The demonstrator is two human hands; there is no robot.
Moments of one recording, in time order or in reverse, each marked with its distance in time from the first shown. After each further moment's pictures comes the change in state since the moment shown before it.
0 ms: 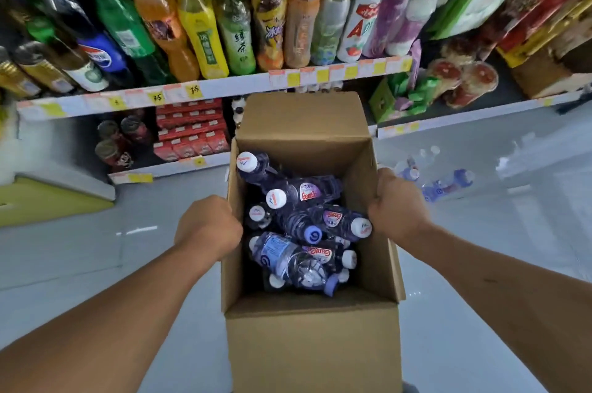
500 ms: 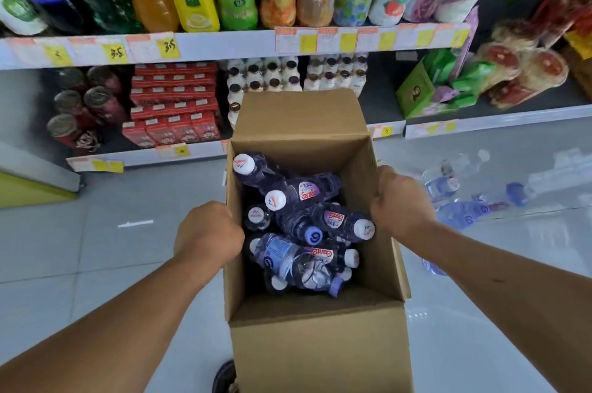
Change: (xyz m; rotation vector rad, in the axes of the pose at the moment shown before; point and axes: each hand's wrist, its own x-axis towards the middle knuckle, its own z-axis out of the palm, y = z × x) left_hand 0.099 0.004 0.110 -0.096 0.025 -0.074; right_hand 0.113 0.030 0.120 -0.071 -0.029 -0.114
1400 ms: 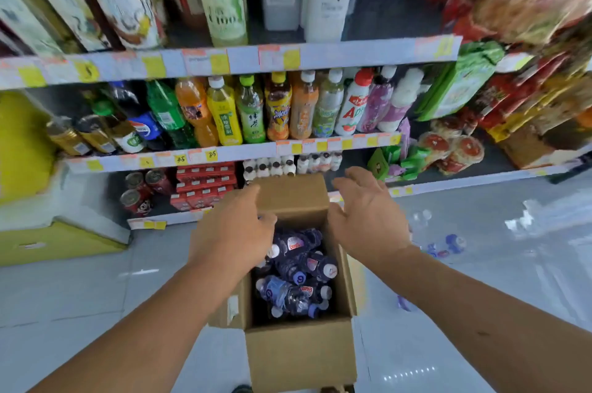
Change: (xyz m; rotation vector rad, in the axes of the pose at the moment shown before) left_hand -0.170 0.092 -0.215 -0.032 0.185 0.287; right_hand -0.108 -0.085 -0.228 0.134 0.283 -0.224
